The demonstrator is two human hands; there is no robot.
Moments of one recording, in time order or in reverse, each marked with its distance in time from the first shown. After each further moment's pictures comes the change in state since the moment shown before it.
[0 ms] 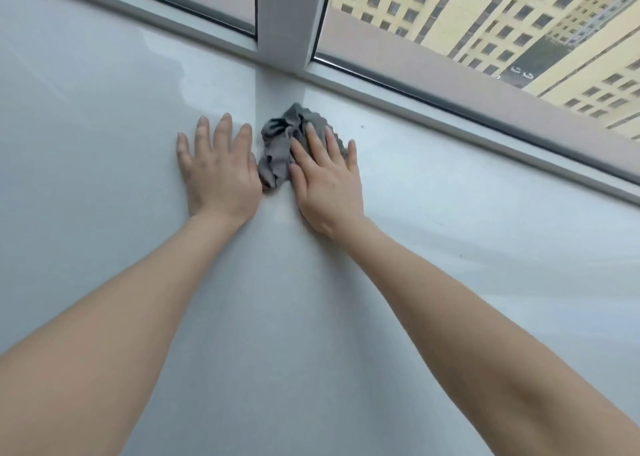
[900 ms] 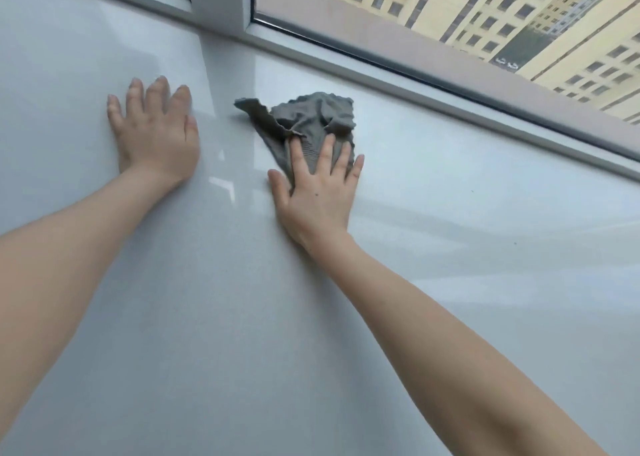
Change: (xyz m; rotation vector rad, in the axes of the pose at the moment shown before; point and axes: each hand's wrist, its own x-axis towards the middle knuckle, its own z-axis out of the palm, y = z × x) left_hand 0.002 0.001 0.006 0.025 0.031 0.017; right_hand -0.077 0.032 -0.005 -0.100 -0.024 0.283
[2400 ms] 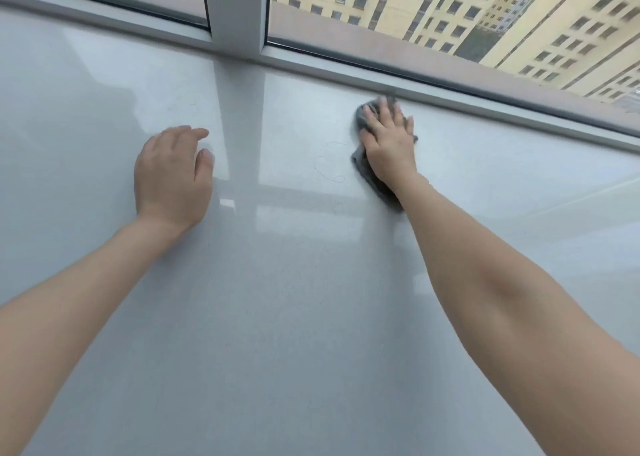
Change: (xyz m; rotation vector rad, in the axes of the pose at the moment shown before) left_hand -0.033 -0.038 -0.028 -0.323 0.154 0.224; right_hand 0.075 0.067 -0.015 0.104 0.049 0.095
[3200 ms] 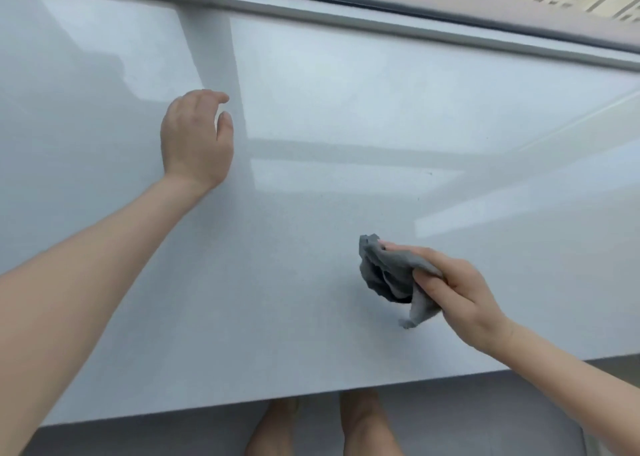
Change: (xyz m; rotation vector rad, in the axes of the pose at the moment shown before) left_hand -0.035 0.079 -0.021 -0.024 -0.106 0.039; right_hand -0.325 0.044 -0.110 0.949 -0.334 -0.140
